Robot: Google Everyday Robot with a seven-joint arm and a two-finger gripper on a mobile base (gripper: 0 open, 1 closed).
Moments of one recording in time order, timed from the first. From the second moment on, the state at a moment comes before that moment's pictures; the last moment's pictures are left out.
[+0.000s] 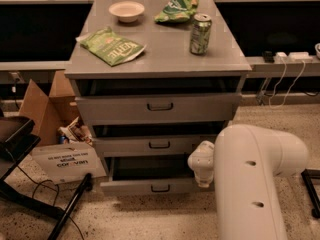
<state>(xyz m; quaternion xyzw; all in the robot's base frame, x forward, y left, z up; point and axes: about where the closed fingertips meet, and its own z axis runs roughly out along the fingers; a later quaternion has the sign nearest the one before) 0.584 -0.217 0.240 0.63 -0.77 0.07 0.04</state>
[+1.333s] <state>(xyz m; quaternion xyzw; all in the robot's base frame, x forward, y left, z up) 0.551 -0.166 0.220 0.65 -0.76 0.03 0.00</state>
